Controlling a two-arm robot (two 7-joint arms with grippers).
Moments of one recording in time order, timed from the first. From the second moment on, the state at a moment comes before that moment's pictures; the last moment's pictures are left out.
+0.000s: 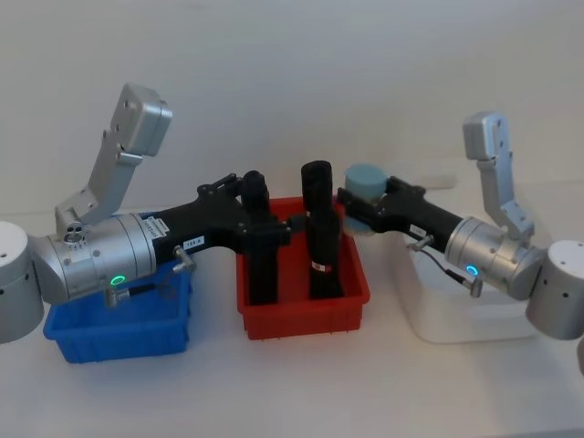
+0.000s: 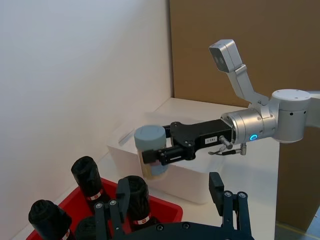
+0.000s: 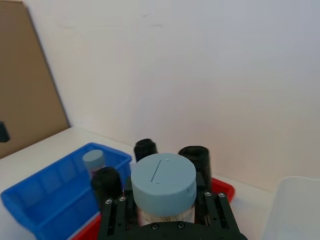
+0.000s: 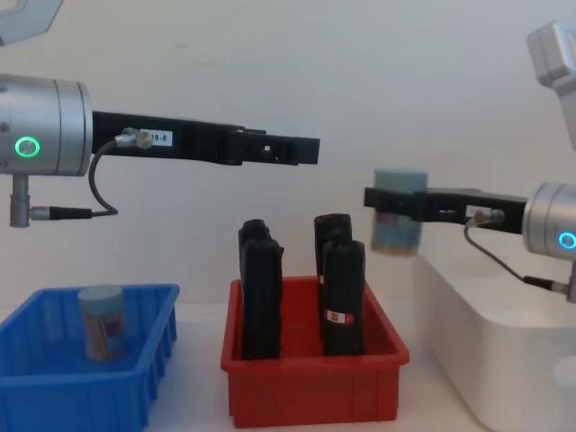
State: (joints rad) left arm -0.53 0.41 0.29 -1.48 -0.39 0.32 -0.78; right arm 0.64 0.19 -0.33 -1.00 0.41 0.02 0.58
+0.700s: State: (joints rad) left arm -0.53 0.41 0.29 -1.48 -0.39 0.32 -0.78; right arm 0.60 0.24 -0.25 -1.03 0.40 -0.03 0.32
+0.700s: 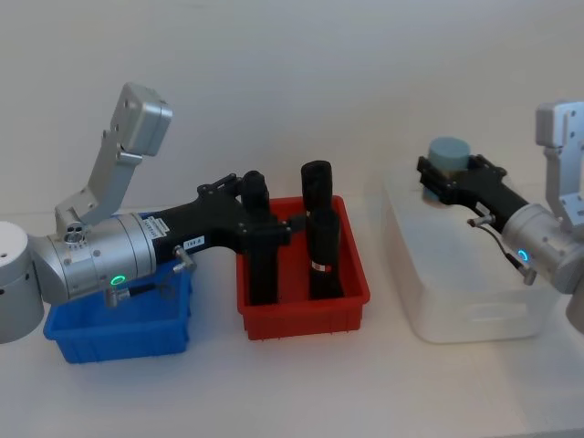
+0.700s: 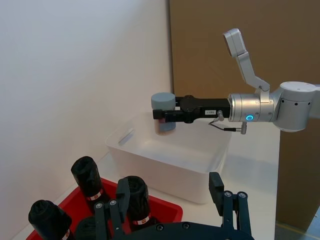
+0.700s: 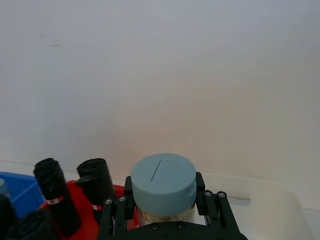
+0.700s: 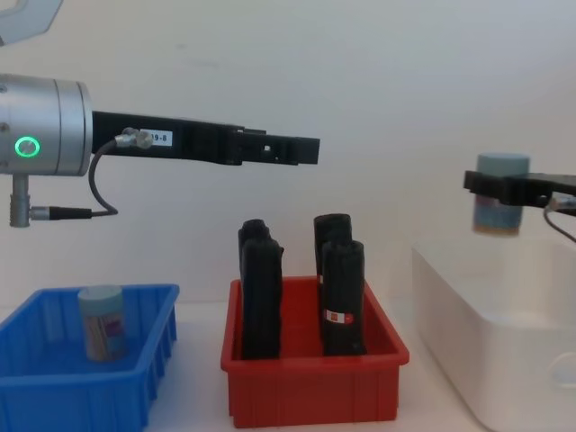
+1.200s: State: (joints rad) left arm -0.53 0.41 0.29 -1.48 -0.39 0.32 -0.78; right arm 0.56 0.26 -0.22 -1.05 0.36 0.03 0.11
